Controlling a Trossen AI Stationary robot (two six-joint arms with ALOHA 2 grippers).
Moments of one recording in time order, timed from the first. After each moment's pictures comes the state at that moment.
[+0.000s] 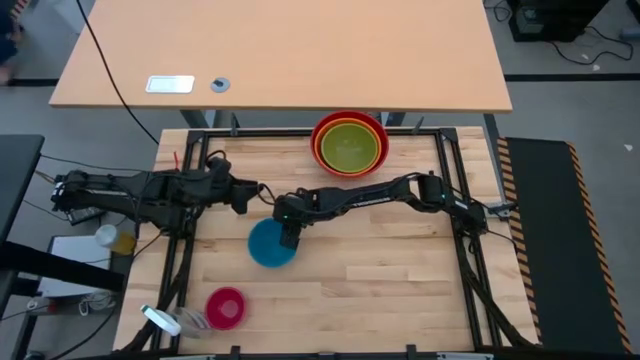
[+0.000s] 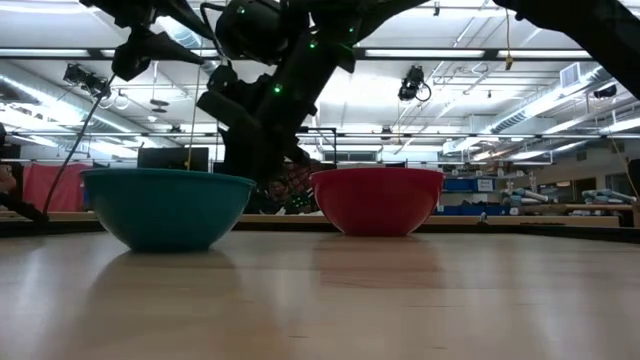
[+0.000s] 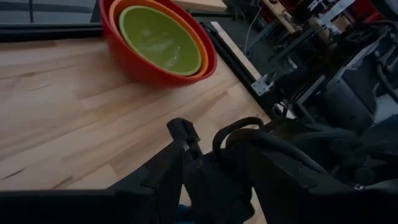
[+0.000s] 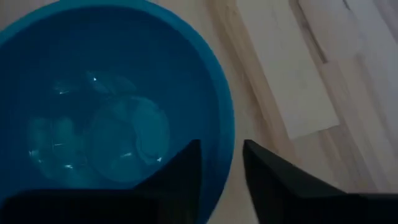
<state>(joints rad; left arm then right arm) -0.07 0.74 0.76 -0.45 -0.43 -0.91 0.02 2.32 1.91 -0.59 0.10 0.30</state>
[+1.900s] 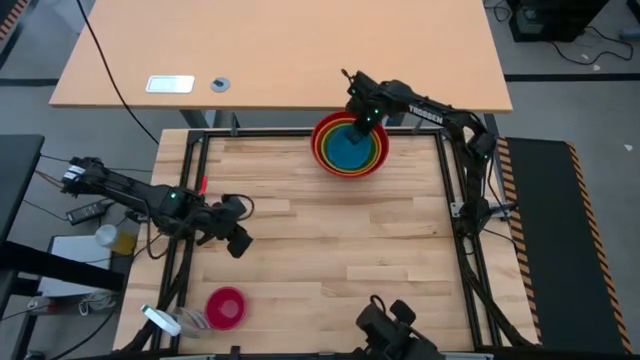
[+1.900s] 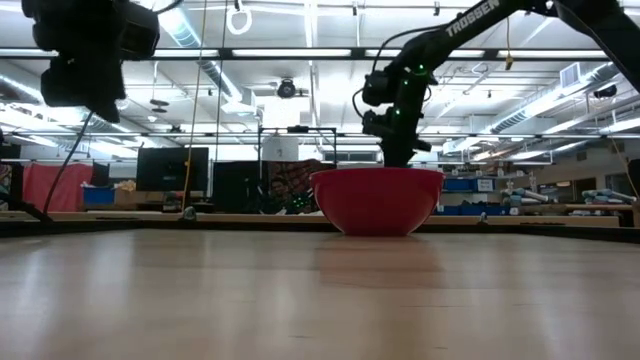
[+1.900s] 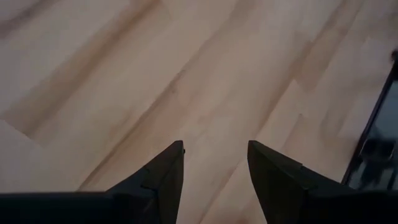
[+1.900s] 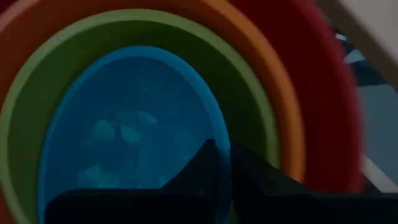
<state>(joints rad) -0.31 0.94 0.76 -0.80 -0.14 -1.05 -0.74 1.98 1.72 -0.97 -0.03 0.06</state>
